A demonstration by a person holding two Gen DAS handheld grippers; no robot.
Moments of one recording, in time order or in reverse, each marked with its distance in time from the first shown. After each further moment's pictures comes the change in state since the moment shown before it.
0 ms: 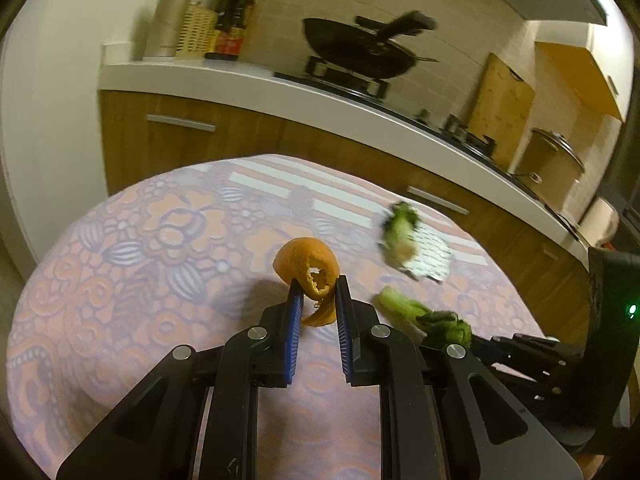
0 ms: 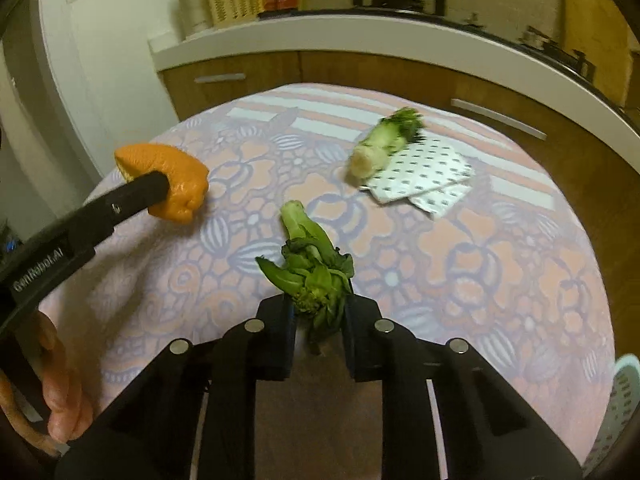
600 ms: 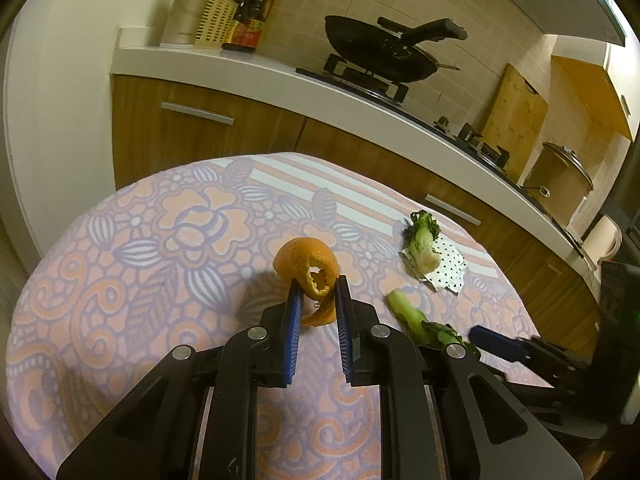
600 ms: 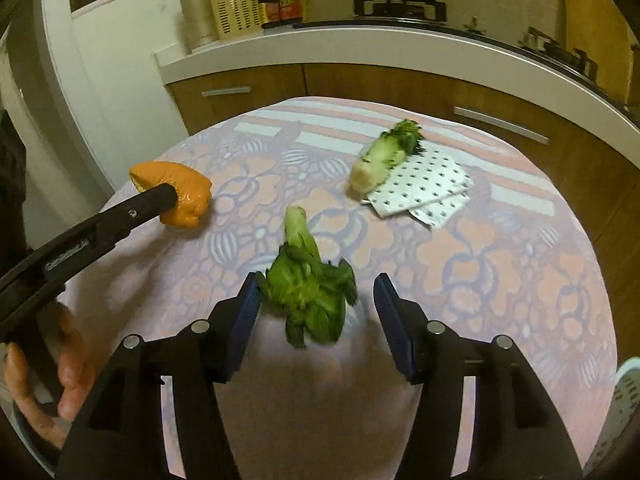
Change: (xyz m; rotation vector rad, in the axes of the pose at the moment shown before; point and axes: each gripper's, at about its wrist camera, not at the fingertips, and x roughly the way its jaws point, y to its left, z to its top) left arm 0.008 0.026 0.009 -0.071 0.010 0.020; right arm 0.014 -0.002 0.013 -0.008 0.009 0.061
